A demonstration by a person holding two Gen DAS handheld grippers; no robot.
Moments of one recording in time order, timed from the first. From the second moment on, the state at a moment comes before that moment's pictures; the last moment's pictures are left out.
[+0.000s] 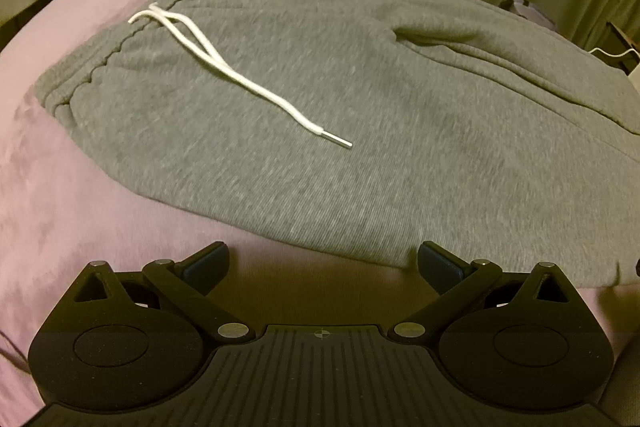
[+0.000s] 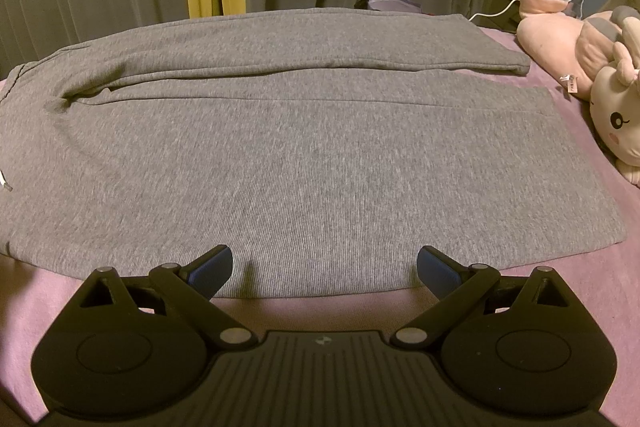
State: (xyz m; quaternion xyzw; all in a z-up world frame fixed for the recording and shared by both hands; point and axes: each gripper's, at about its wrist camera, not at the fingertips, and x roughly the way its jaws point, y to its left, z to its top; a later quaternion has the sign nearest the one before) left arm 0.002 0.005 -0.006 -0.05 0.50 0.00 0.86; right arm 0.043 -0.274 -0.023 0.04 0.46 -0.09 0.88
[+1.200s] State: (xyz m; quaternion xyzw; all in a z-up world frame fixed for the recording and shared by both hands) left arm 0.001 0.008 -0.008 -0.06 0.51 0.01 0.86; right arm 0.043 -0.275 -0.024 0.04 0.46 -0.09 0.88
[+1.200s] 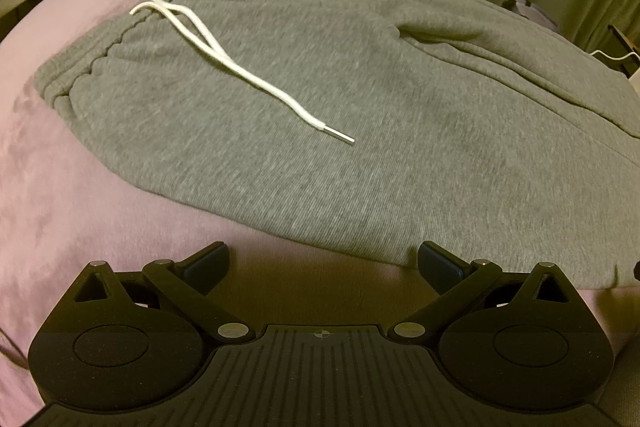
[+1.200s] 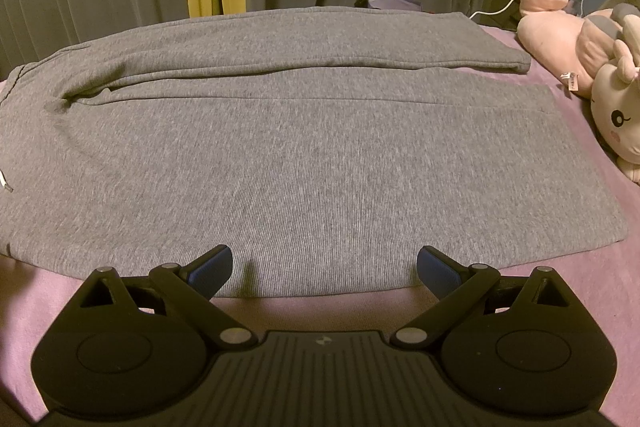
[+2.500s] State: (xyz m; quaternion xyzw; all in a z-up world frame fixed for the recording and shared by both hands) left arm 0.007 0.013 -0.011 -0.07 0.53 0.01 0.85; right arm 0.043 -0.276 -0.027 0.05 0.47 -0.09 0.88
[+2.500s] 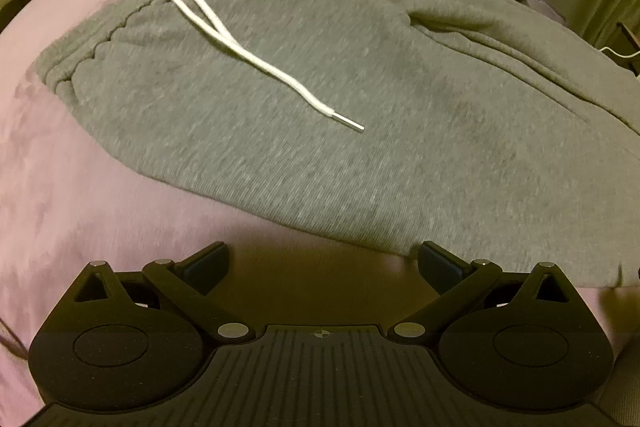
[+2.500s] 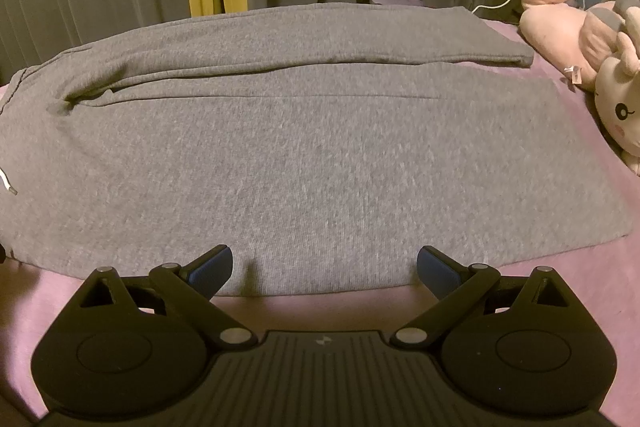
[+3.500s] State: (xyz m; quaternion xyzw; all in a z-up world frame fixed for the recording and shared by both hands) left arm 0.043 0.034 0.035 -0.15 0.50 0.10 0.85; right arm 0.084 -0.339 -0.044 0.17 0.48 -0.12 0.85
